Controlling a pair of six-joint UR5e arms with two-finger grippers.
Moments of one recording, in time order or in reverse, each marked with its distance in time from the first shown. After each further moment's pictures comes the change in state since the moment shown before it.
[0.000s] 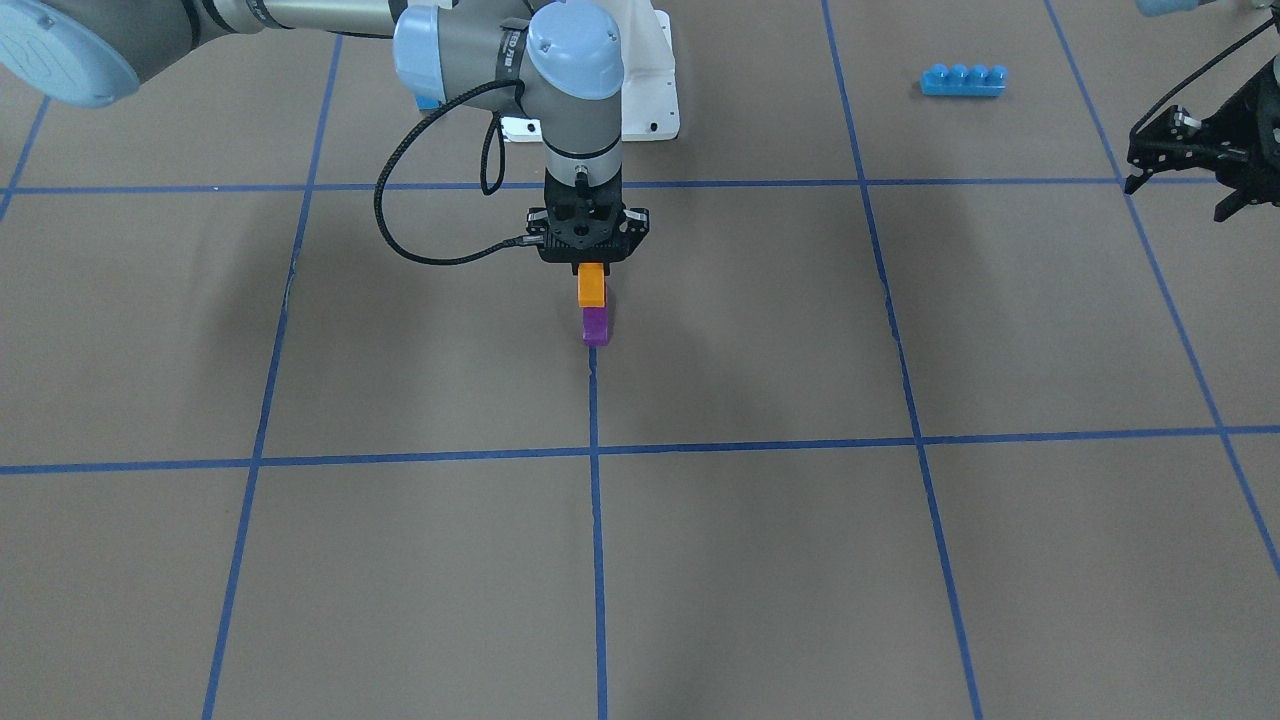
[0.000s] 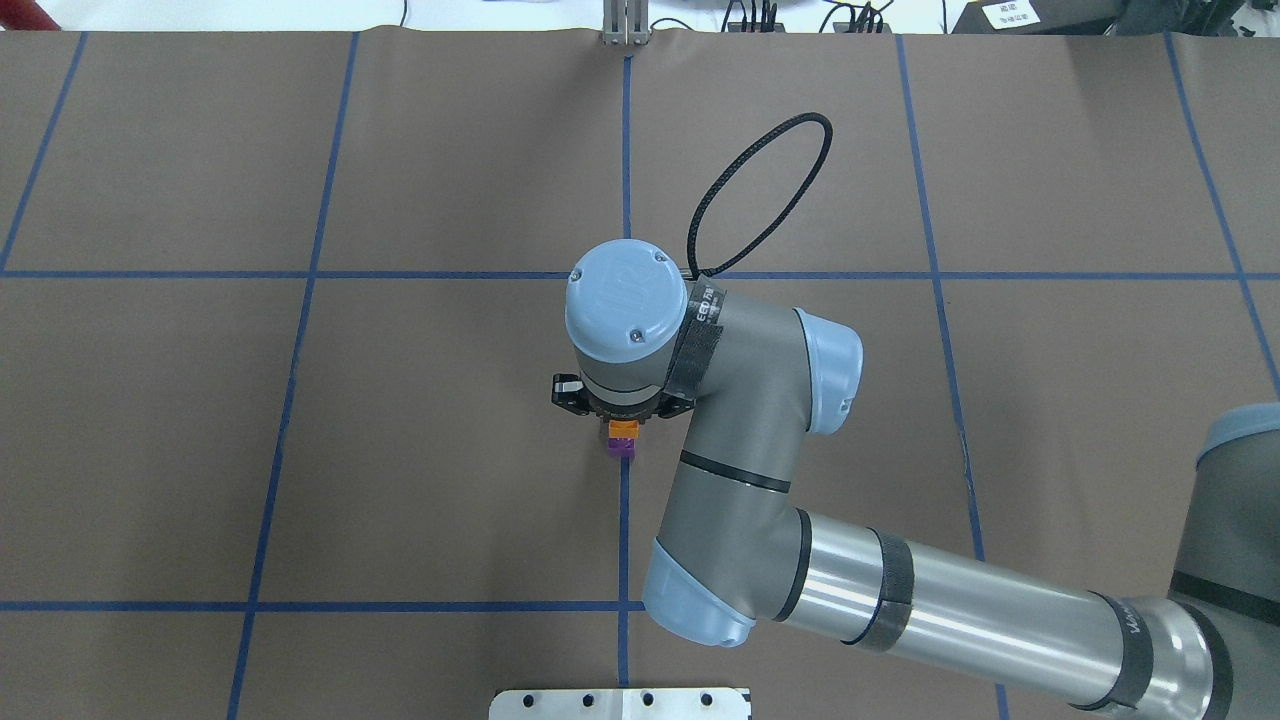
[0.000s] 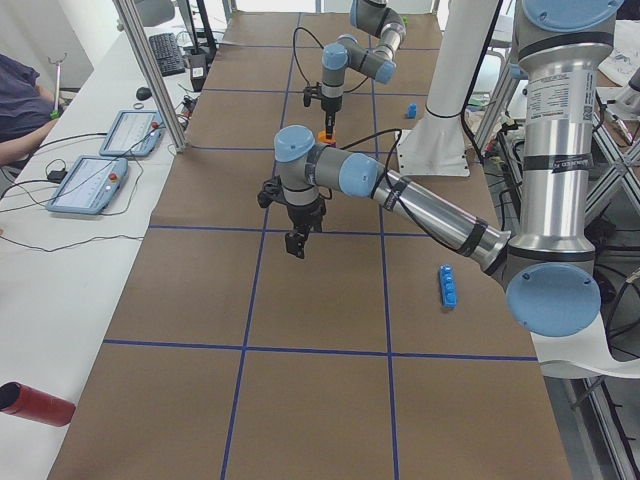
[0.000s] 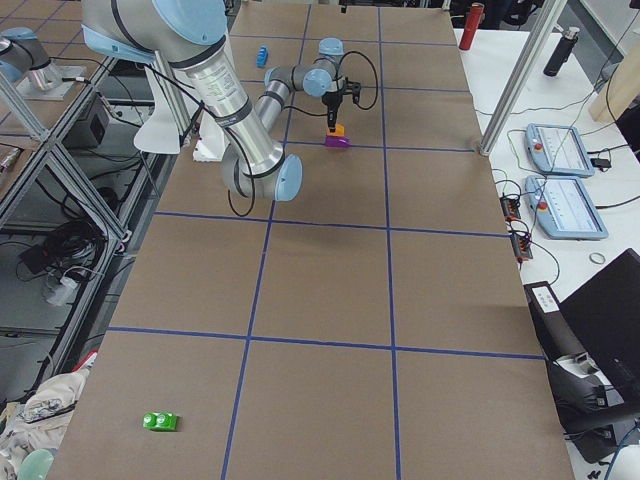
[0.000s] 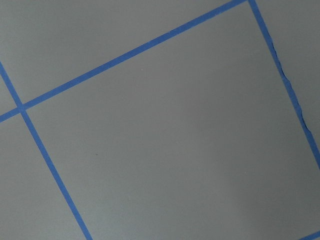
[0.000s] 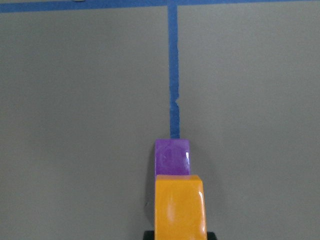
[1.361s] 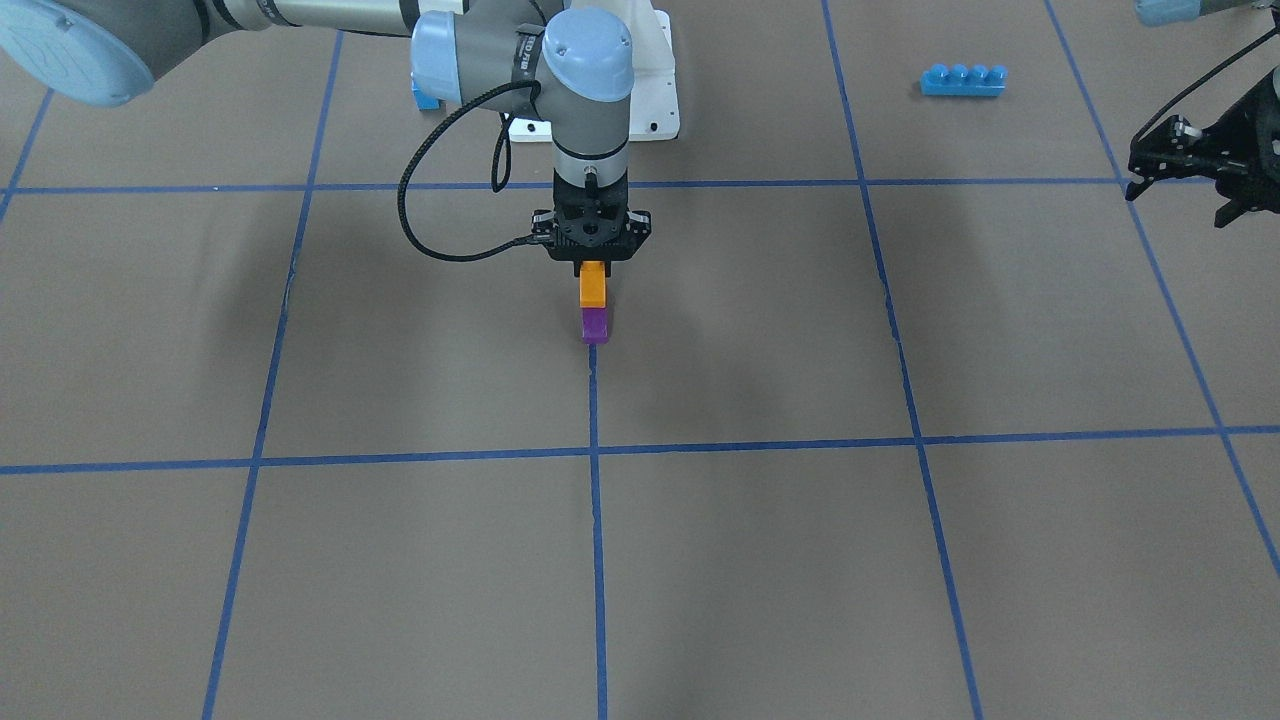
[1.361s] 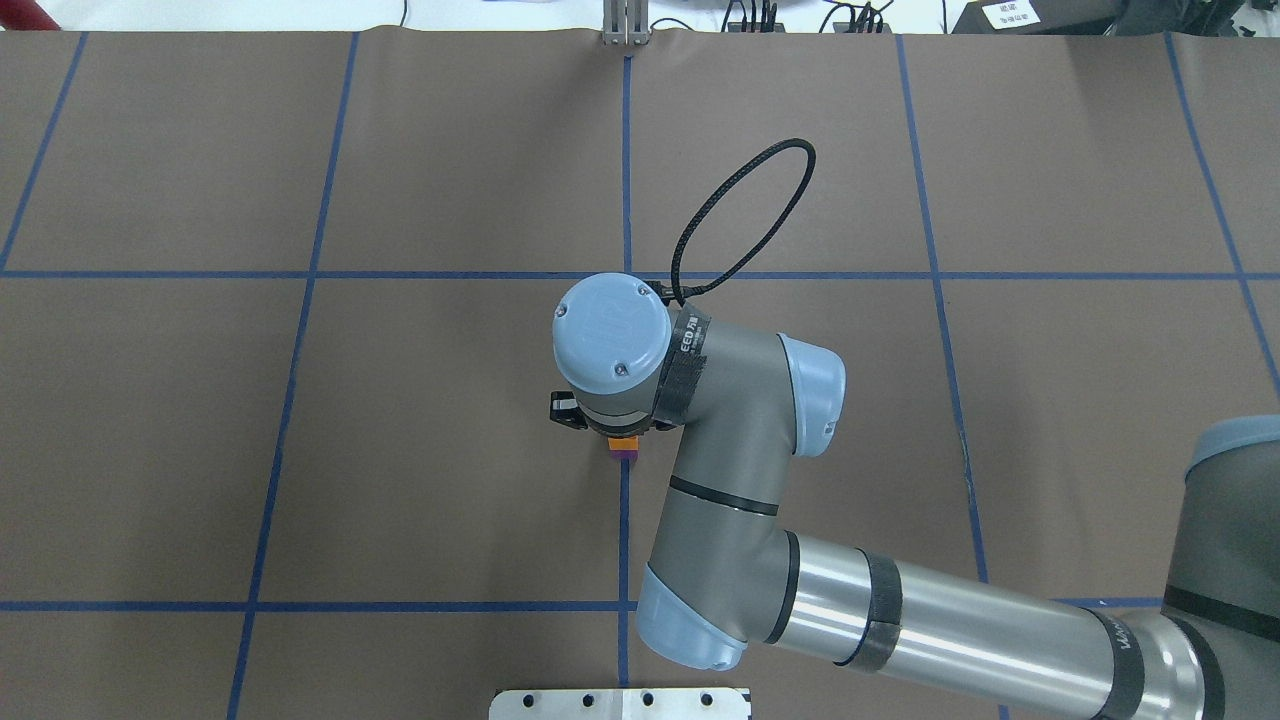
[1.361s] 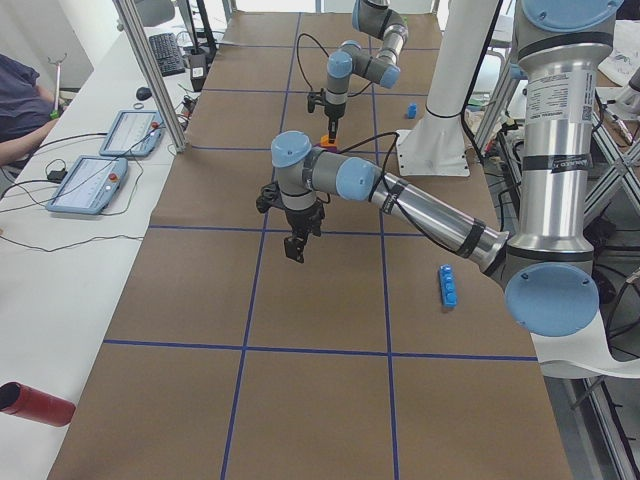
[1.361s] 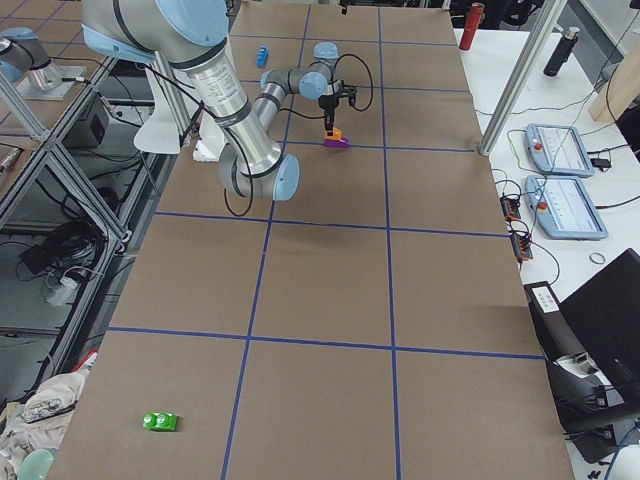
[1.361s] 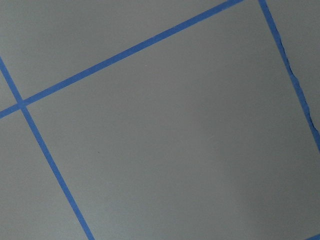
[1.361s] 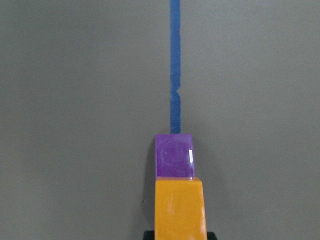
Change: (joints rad) left arm 0.002 -0.004 0.027 -0.002 0.000 0.002; right arm -0.039 0.000 -0.027 0.008 -0.062 0.001
